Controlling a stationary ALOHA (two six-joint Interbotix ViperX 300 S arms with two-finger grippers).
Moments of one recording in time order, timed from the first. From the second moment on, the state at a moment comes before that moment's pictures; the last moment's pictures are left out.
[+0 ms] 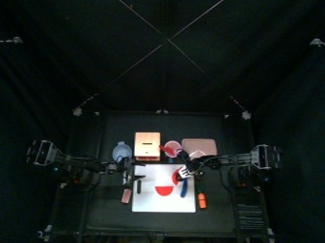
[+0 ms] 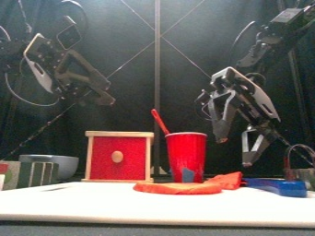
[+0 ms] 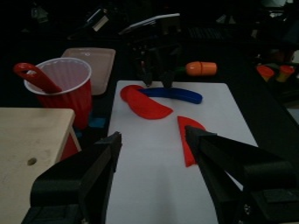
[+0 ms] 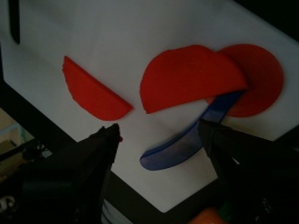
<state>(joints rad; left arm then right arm) -0.07 -0.30 1.14 -0.16 -0.62 0.10 -0.14 -0.11 0.78 0.46 0.45 0.60</state>
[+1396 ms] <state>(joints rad) -0.10 -0.30 1.14 -0.16 -0.61 0.10 -0.05 0.11 0.65 0.48 0.40 0.73</state>
